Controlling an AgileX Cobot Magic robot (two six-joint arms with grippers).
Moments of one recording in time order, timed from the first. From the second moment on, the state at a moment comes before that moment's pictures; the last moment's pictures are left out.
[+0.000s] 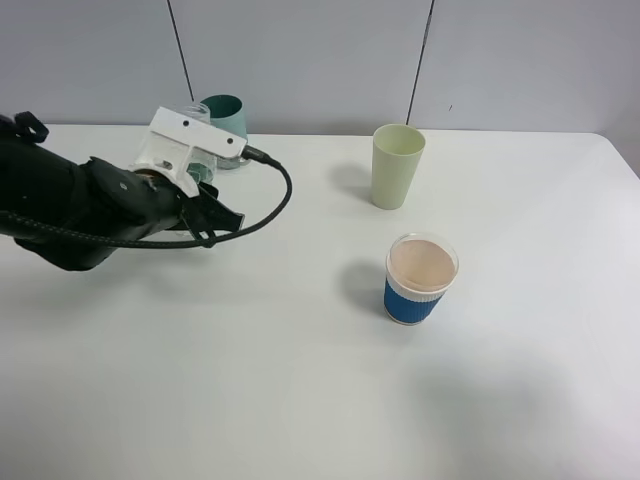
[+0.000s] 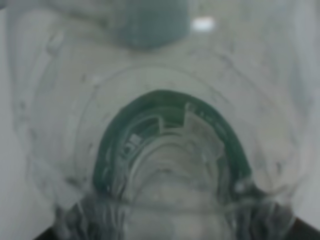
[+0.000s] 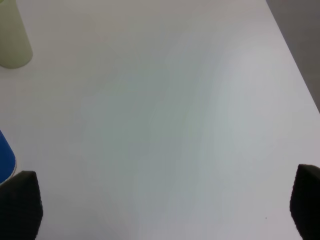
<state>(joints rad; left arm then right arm) -0.65 1.77 -0.70 -1.26 -0.68 1.06 -0.03 0.00 -0.50 -0.06 1.07 0.00</state>
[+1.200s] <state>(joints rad) -0.79 1.95 -1.18 -1.74 -0.96 1.87 -0.03 0.00 -0.50 -0.06 1.07 0.00</state>
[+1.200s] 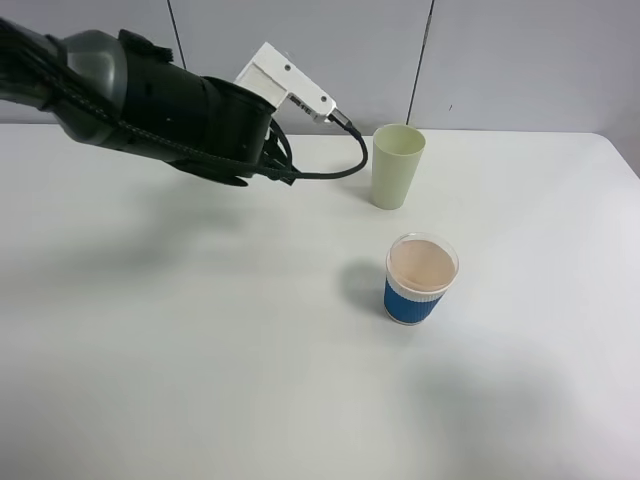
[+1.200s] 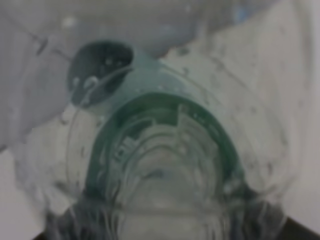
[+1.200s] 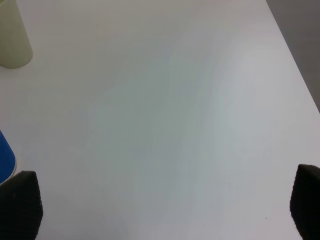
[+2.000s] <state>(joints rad) -0.84 2.19 -1.52 -1.75 -1.20 2.17 -0.03 0.00 -0.50 -0.06 1.07 0.00</state>
